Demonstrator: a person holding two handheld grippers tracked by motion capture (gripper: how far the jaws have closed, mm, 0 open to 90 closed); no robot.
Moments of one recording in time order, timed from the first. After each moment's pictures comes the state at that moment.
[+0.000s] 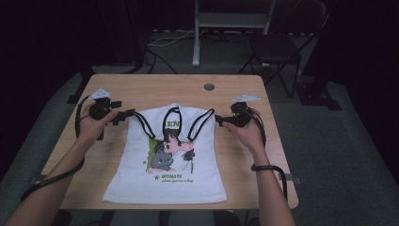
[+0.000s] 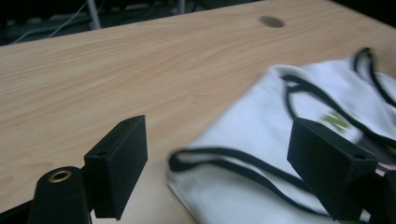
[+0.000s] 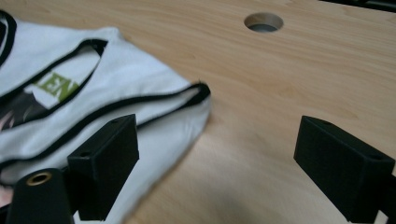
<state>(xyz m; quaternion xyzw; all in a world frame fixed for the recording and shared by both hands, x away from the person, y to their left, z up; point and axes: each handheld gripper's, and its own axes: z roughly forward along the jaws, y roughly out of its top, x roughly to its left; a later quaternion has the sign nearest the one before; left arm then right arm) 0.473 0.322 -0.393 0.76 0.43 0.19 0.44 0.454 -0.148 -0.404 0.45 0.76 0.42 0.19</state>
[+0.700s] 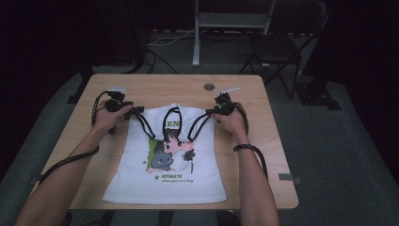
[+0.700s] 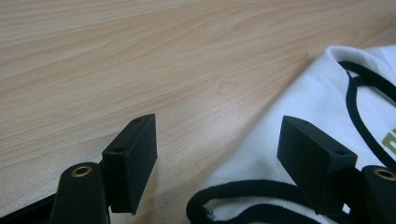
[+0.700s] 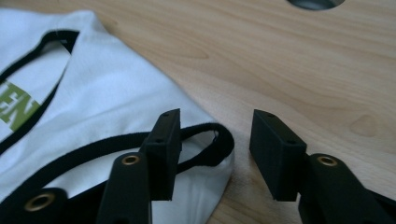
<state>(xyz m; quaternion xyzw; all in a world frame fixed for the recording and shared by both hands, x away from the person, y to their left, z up) 0.514 0.306 -0.428 0.78 0.45 0.14 0.40 0.510 -0.110 -0.433 0.46 0.79 0.38 0.13</state>
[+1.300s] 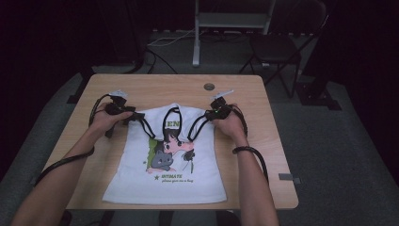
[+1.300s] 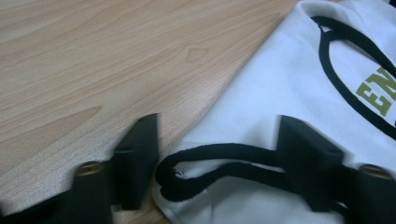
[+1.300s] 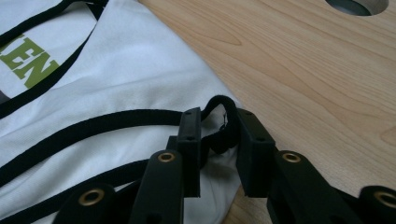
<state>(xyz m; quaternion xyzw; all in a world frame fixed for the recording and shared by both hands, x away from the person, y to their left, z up) 0.506 0.307 -0.435 0.82 0.41 0.11 0.39 0.499 -0.100 -0.434 0.40 0.83 0.36 0.15</state>
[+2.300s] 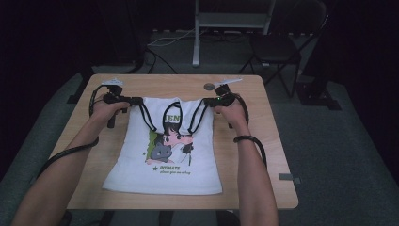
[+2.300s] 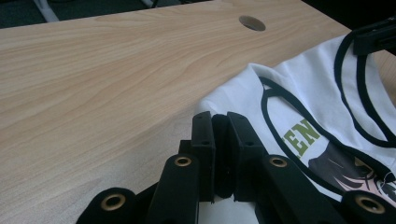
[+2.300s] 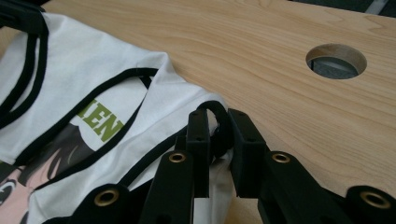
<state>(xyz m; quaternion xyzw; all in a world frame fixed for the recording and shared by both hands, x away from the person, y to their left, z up) 0.517 0.307 -0.399 0.78 0.40 0.11 0.47 0.520 -0.108 -0.401 0.42 0.79 0.44 0.11</state>
